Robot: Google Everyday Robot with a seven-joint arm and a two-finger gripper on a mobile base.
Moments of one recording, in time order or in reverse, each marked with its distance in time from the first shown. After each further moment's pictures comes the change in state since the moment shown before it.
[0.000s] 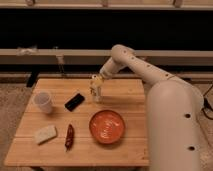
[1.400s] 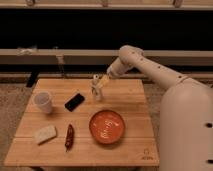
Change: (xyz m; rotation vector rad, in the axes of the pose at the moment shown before) arm 0.023 -0.019 -0.040 0.125 -0.045 0.021
